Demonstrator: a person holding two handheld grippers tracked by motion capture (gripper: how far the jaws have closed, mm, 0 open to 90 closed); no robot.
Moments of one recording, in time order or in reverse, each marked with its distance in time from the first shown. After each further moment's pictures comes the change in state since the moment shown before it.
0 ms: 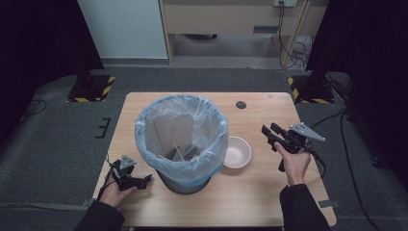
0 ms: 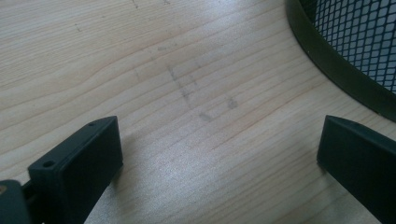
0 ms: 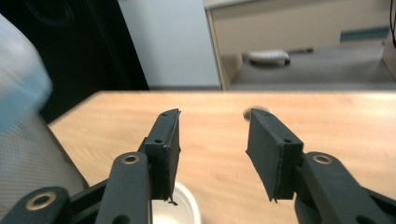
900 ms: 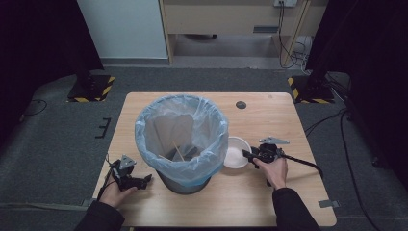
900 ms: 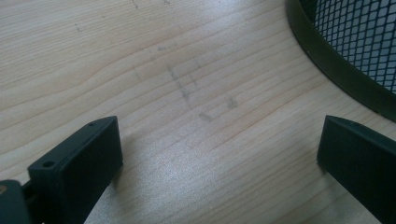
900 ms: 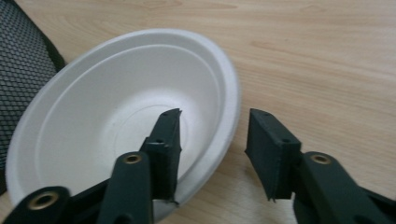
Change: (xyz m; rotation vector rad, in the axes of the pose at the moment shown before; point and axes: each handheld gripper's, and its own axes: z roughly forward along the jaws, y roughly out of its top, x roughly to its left) left arm 0.000 0.000 0.000 0.000 0.000 0.000; right arm 0.013 -0.075 0.052 0.405 0.064 -0.035
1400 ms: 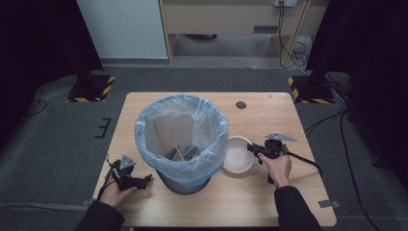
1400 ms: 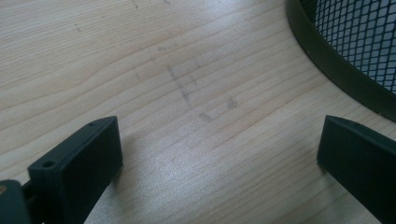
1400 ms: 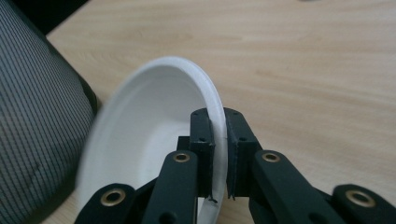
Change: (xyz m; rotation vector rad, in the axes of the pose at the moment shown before) left arm 0.000 0.000 0.000 0.000 0.000 0.000; right arm 0.000 0.018 -0.023 -0.080 0.025 0.055
